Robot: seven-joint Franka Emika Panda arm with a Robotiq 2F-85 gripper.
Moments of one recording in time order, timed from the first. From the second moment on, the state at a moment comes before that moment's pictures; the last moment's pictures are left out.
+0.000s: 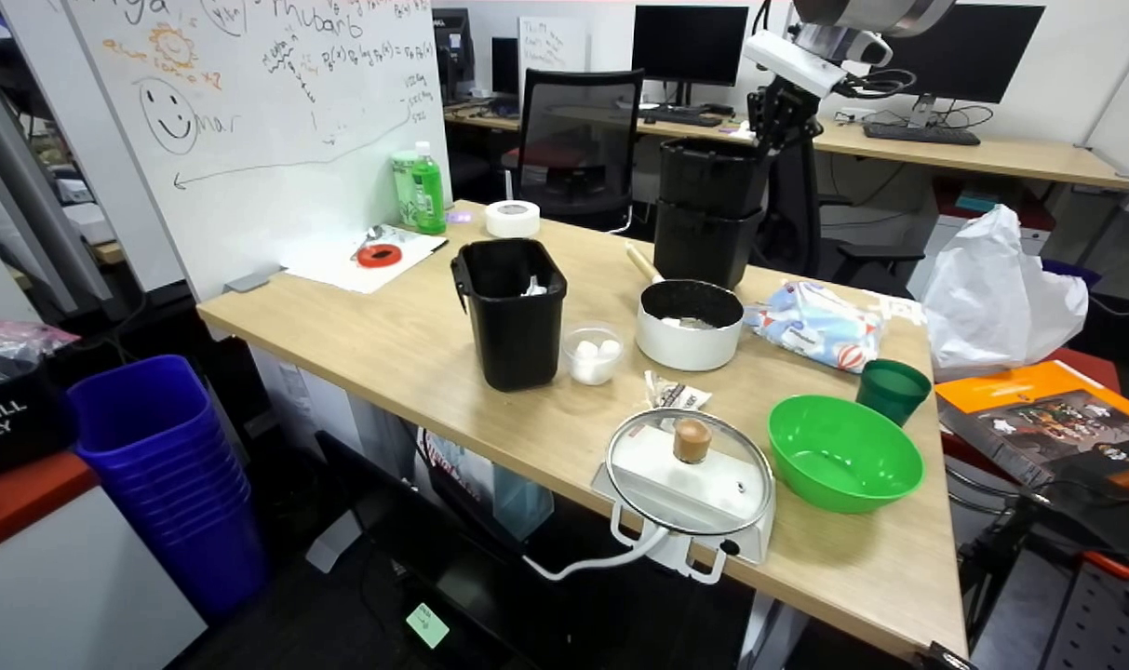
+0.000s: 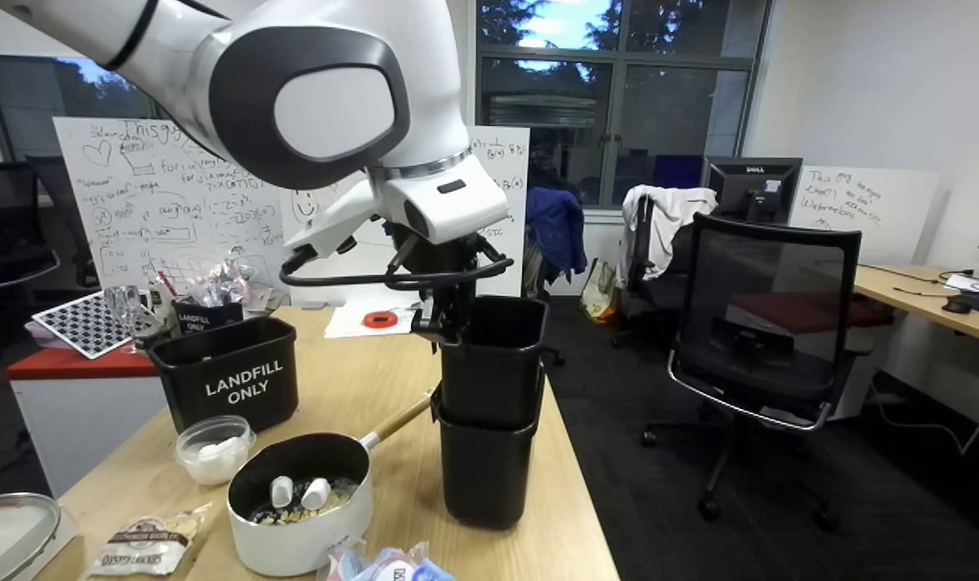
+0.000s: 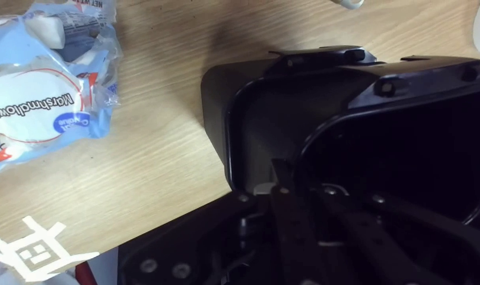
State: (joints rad) arm -0.19 0.44 -0.22 -1.67 0.24 2.43 0.96
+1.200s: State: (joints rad) arm -0.13 0.23 -0.16 -1.78 0.24 2.55 0.85
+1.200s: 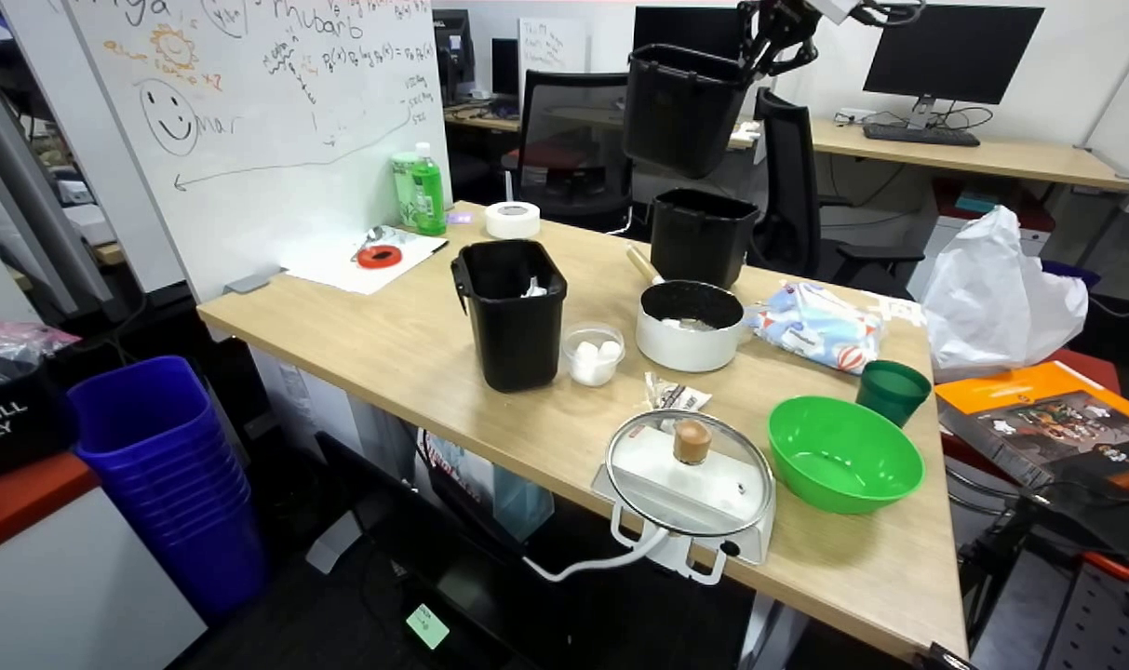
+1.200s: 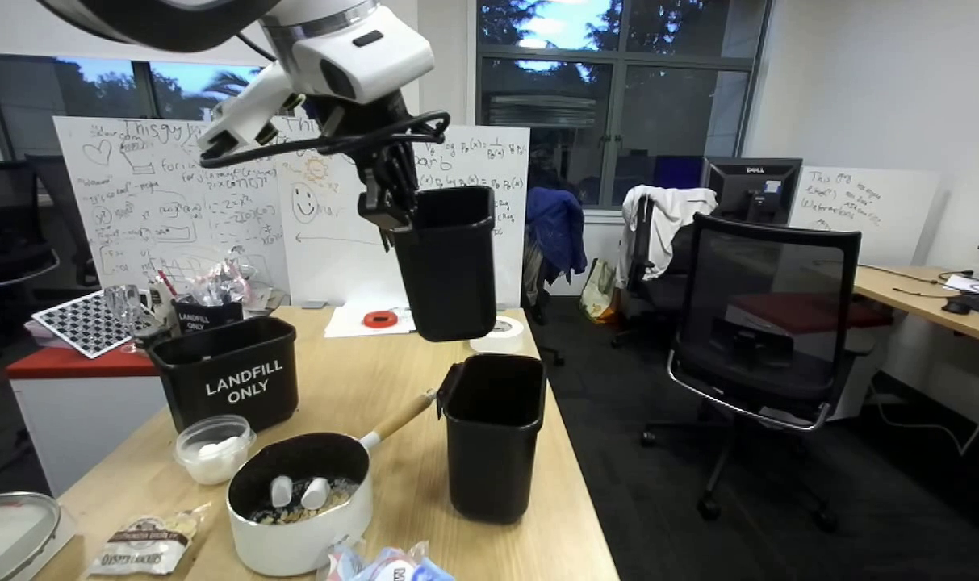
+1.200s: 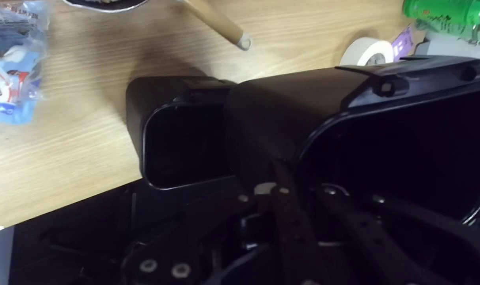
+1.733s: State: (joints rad) arm -0.04 0.23 -0.08 -1.81 0.24 2.59 0.77
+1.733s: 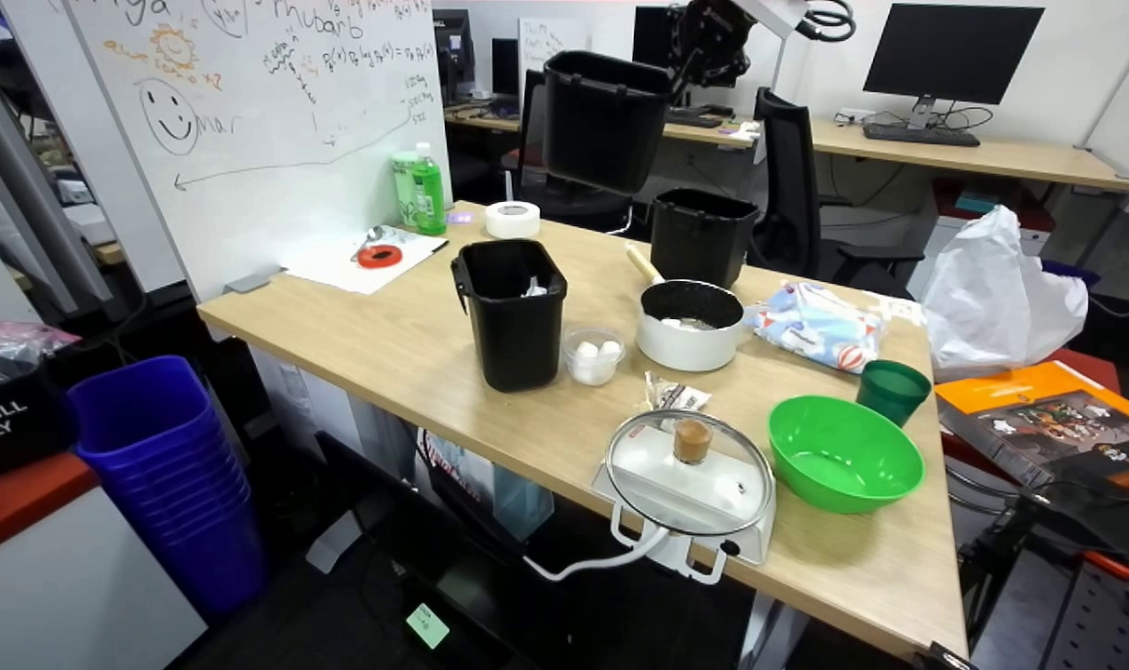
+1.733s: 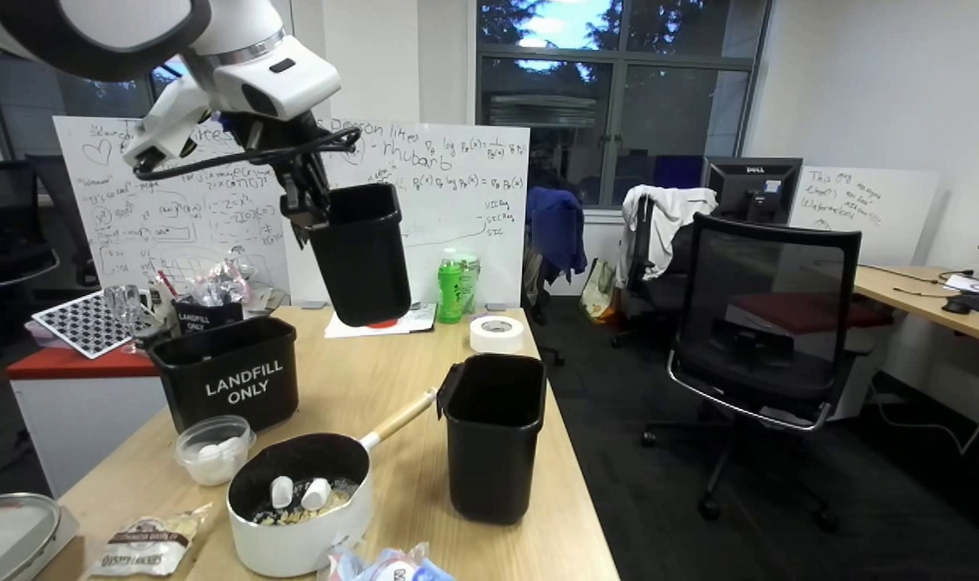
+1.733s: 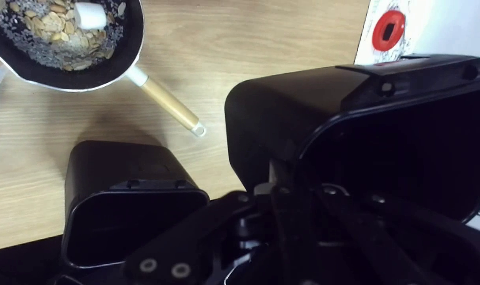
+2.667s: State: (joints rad) arm 0.04 0.40 -0.07 -1.68 0.23 2.59 0.85
